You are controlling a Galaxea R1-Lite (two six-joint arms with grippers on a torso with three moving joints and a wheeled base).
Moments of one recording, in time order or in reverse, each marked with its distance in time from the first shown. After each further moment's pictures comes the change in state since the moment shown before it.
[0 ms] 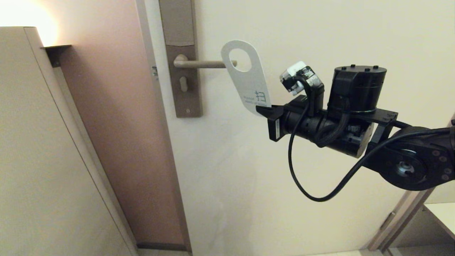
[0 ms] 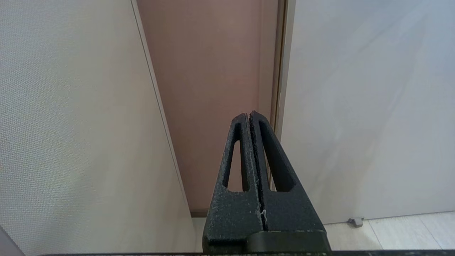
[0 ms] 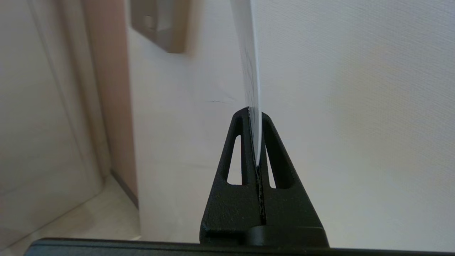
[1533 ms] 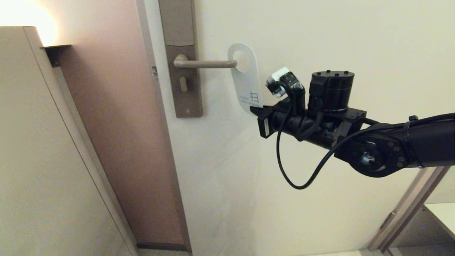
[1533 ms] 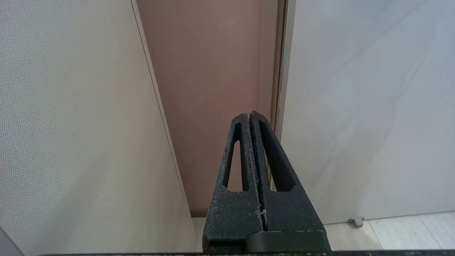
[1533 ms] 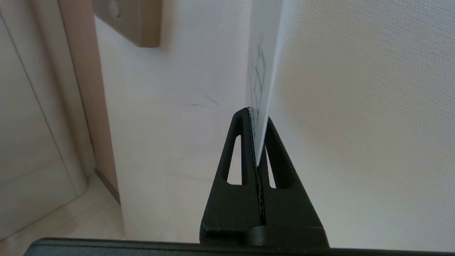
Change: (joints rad) left arm 0.000 0.000 0.000 0.000 0.000 0.000; right arm -0.017 0.125 -0.113 0.001 0.002 -0.032
